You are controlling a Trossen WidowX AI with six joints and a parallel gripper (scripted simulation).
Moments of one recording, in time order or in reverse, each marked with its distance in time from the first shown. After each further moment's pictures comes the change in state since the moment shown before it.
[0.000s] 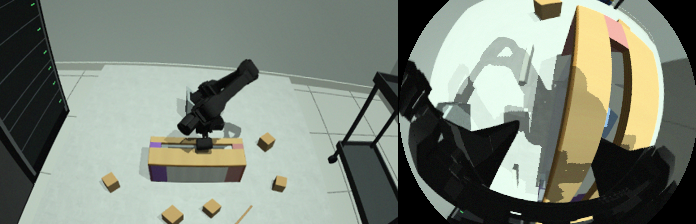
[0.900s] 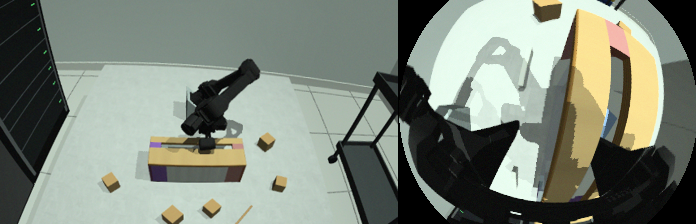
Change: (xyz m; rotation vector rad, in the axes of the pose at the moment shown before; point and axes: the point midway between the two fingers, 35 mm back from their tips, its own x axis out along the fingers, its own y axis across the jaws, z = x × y) arm 0.001 -0.001 0.011 -0.006 0.002 -0.001
